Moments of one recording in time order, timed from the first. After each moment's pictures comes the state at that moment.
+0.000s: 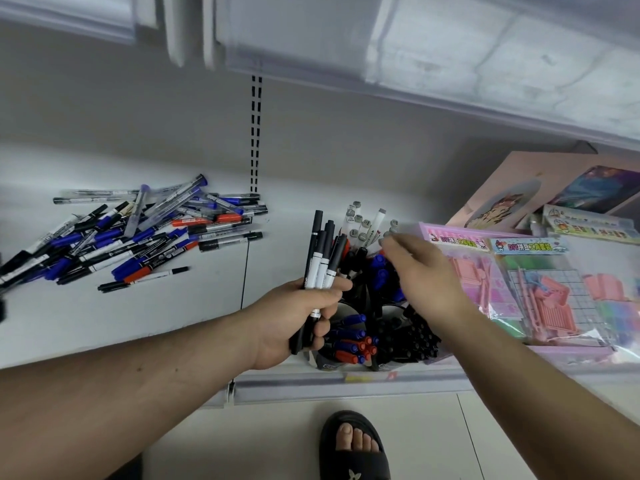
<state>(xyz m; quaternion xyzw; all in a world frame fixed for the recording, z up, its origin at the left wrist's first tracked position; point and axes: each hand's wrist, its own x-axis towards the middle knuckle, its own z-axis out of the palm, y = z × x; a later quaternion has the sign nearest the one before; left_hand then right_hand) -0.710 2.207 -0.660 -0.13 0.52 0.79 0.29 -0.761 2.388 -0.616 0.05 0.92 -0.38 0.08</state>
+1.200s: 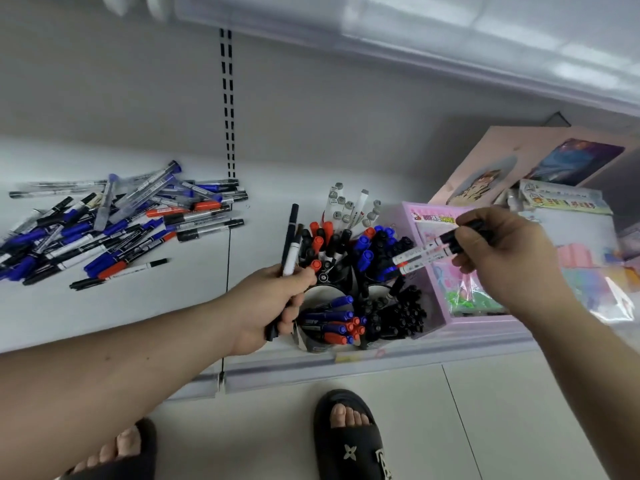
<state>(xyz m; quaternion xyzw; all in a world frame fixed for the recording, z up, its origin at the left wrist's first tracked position) -0.710 2.198 -0.664 -0.17 0.58 0.74 0.29 -0.747 2.465 -0.577 0.02 0.91 -0.42 -0.07</state>
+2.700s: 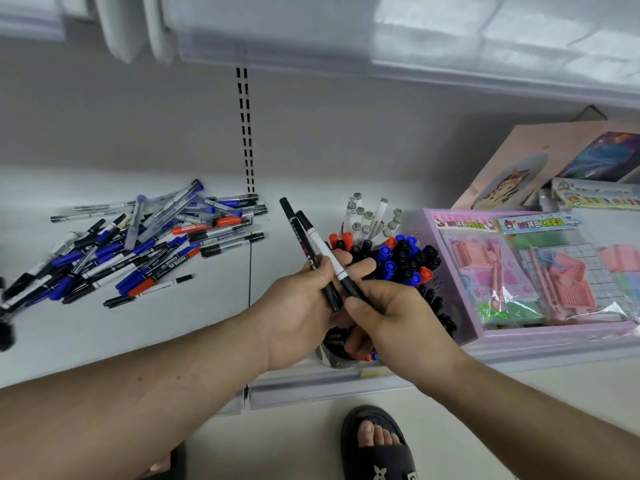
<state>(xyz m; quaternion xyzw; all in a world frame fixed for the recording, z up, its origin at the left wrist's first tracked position) -0.719 2.213 -0.652 -0.12 0.37 0.88 0.27 -0.703 2.358 -0.629 -0.03 0.82 -0.53 0.19</state>
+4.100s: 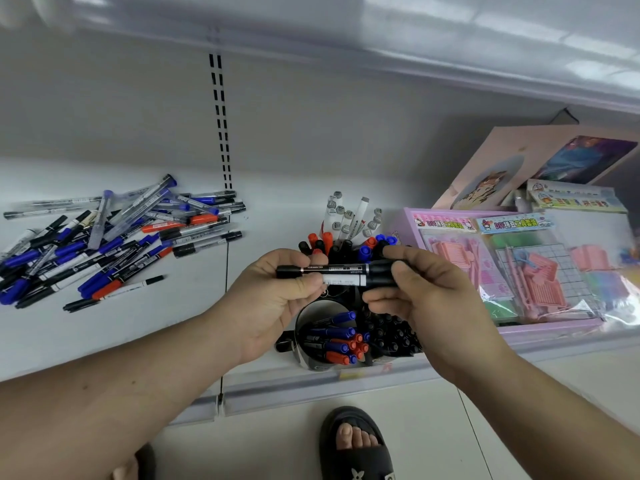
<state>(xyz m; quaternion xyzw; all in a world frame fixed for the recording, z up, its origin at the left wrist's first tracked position) -0.728 2.208 -0.656 -0.16 0.41 0.88 0.16 -0.718 2.390 -0.607 0.11 0.70 -0.71 0.07</state>
